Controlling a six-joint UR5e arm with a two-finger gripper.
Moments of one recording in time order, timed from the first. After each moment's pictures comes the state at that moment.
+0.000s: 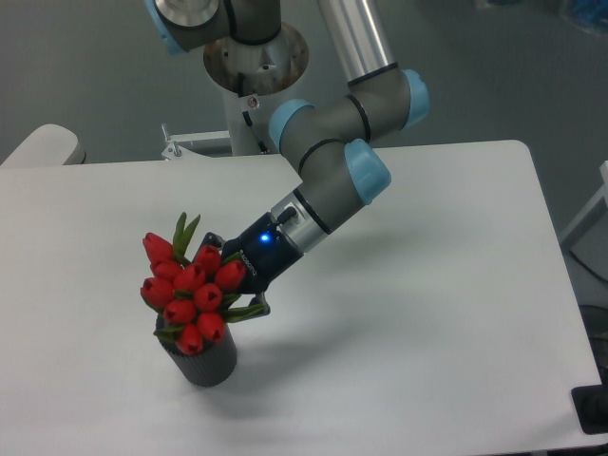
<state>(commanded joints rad) 2.48 -1.93 -1.82 -0.73 0.42 1.20</state>
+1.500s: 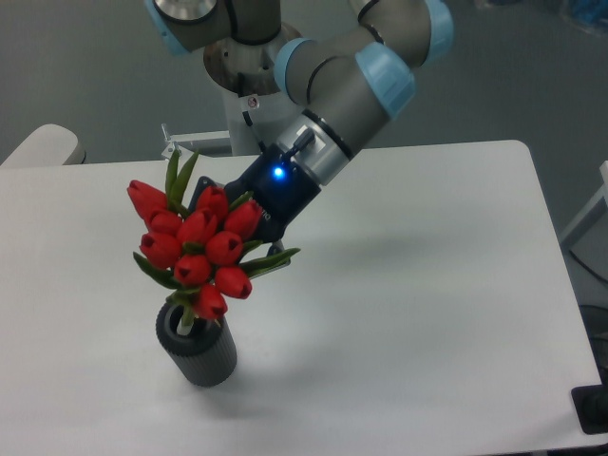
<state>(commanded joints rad) 2.53 -1.79 -1.68 -0.73 0.42 0.88</state>
